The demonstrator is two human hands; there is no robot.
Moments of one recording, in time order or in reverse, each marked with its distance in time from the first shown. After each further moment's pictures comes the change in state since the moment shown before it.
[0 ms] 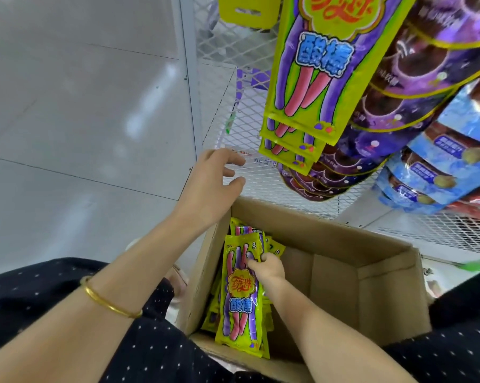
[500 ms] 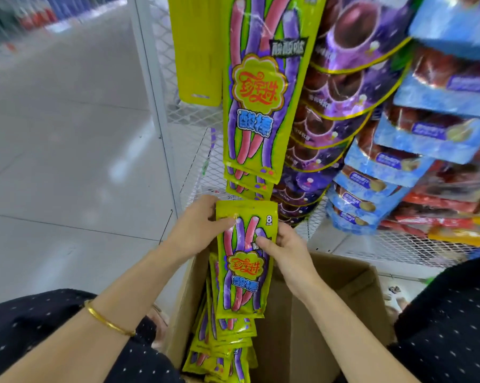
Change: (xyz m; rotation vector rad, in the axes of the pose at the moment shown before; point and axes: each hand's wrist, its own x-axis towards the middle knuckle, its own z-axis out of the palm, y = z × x) left_hand -0.003 0.029 0.008 -0.198 -0.262 -0.175; right_hand -0.102 -0.075 -0.143 0.573 -0.114 -0.636
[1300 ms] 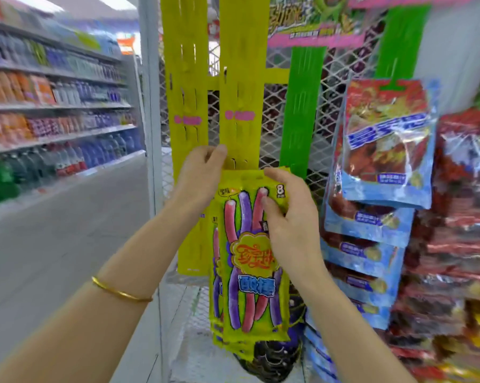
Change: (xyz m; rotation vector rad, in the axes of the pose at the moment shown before) left_hand 0.020 0.303 -0.098 -0.092 0.535 0.600; right_hand 0.012 -0.313 0.008 -0.410 0.418 -1.081
